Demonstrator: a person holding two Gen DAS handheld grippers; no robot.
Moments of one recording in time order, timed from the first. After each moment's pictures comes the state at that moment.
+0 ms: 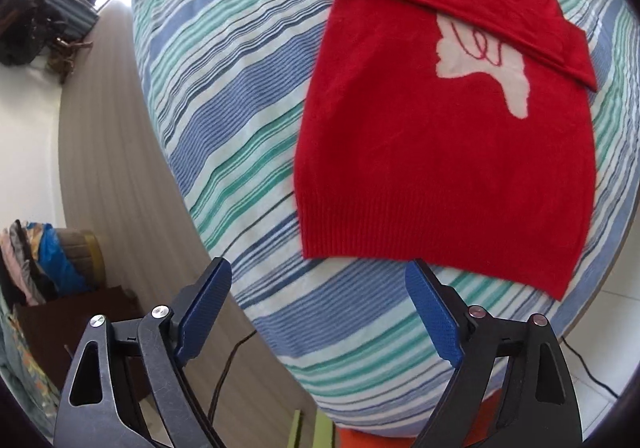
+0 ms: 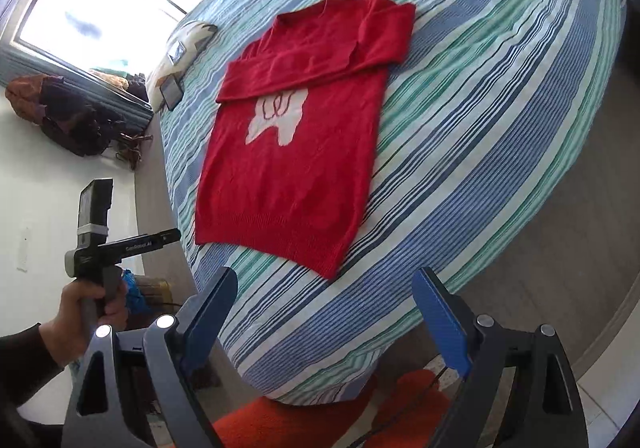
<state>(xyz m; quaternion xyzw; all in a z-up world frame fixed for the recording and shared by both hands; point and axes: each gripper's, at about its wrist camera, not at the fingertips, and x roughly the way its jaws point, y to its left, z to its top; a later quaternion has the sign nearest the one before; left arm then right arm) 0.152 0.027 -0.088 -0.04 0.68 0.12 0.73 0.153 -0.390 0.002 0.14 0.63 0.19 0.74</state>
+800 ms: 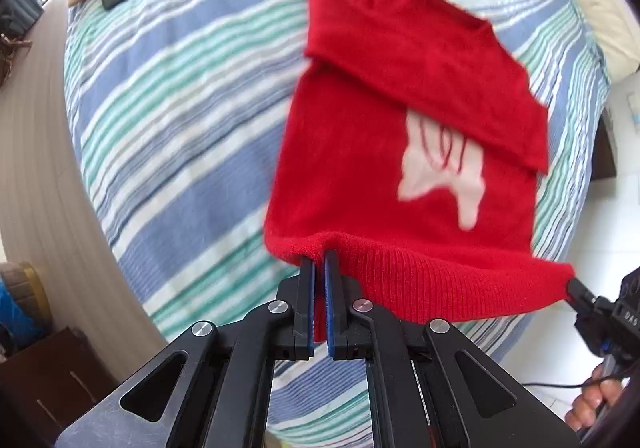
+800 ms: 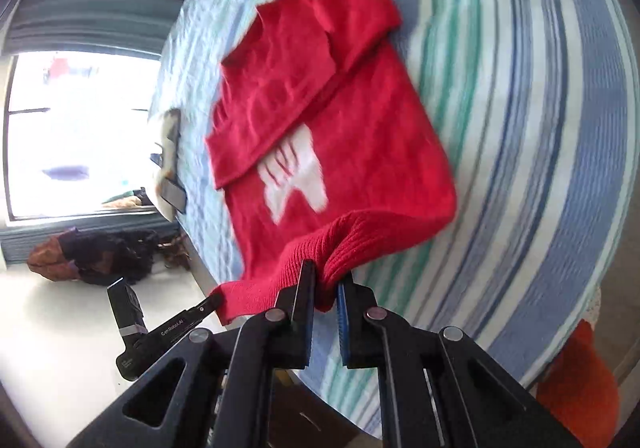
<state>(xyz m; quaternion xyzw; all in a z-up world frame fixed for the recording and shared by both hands) 0.258 0.064 -0.044 -0.15 0.65 0.01 0.74 0.244 -0.359 -0.047 0.39 0.61 0.10 0.68</state>
